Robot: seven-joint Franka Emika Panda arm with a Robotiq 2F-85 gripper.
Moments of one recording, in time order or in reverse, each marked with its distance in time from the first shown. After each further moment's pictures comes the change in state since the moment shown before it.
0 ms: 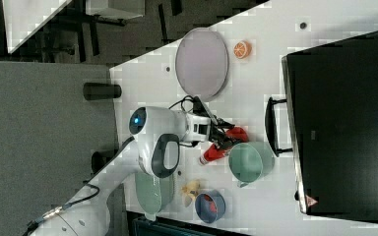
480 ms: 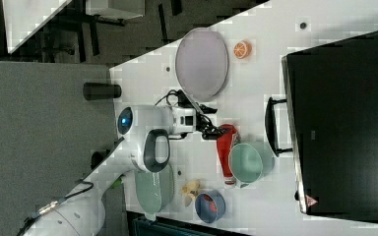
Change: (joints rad) arm 0.034 0.012 0.053 0.037 -0.002 0.104 0.002
